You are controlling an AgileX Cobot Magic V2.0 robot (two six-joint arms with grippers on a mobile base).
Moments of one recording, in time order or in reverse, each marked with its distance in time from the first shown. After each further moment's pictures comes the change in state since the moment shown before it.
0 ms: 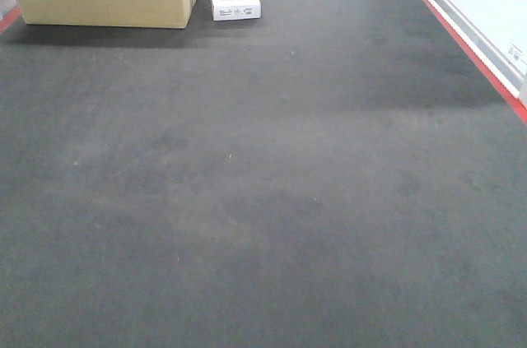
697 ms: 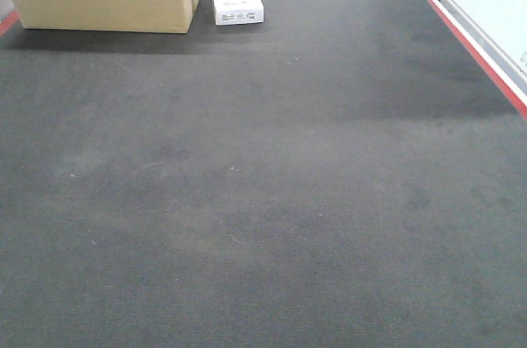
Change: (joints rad) left arm 0.000 0.000 0.000 0.000 0.000 0.000; right arm 0.000 0.000 0.000 0.000 0.000 0.000
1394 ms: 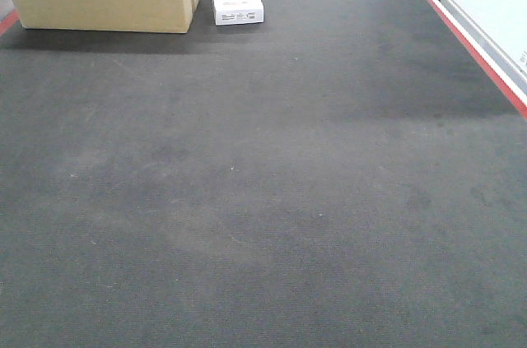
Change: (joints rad) left arm 0.000 0.000 0.000 0.000 -0.001 0.000; right arm 0.000 0.000 0.000 0.000 0.000 0.000
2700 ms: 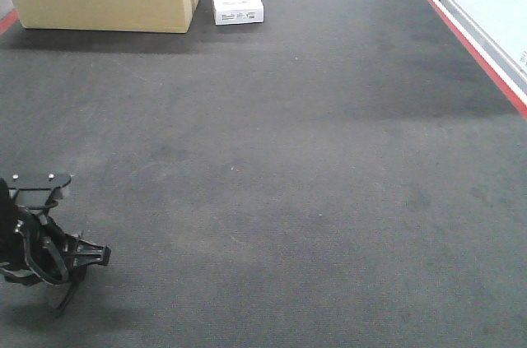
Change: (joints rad) left arm 0.000 1.246 -0.349 0.078 -0.056 -0.168; right arm 0.000 0.000 0.000 0.000 0.000 0.000
